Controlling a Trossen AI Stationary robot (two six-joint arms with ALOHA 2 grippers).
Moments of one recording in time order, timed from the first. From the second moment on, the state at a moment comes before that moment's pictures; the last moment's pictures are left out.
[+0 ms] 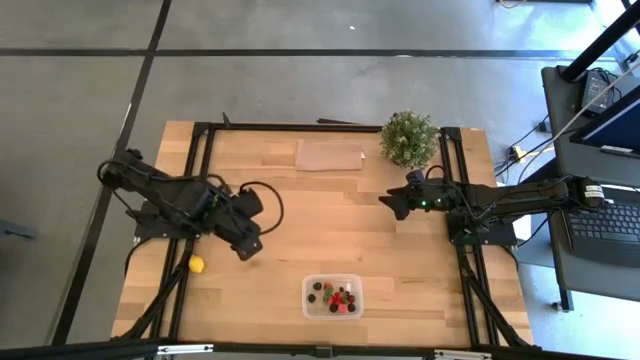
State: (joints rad) left arm -0.45 1.46 1.66 -1.56 -0.29 -1.02; right arm -0.08 0.80 0.24 0.07 0.22 0.83
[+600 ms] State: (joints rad) left arm -0.50 1.39 1.15 -1.57 0.09 -1.71; right arm -0.08 0.80 0.24 0.09 0.22 0.80
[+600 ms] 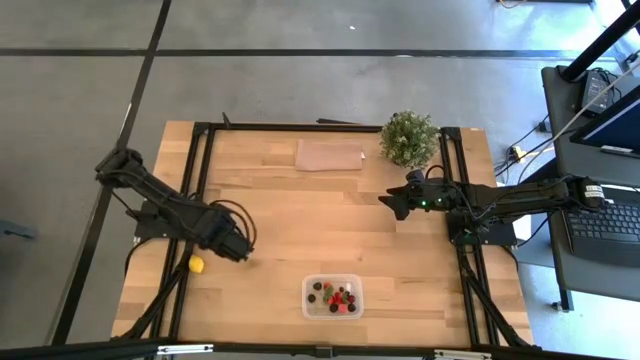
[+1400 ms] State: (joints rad) left arm -0.59 1.28 0.76 -1.20 0.33 -2.02; right arm -0.08 0.80 0.24 0.09 0.22 0.75
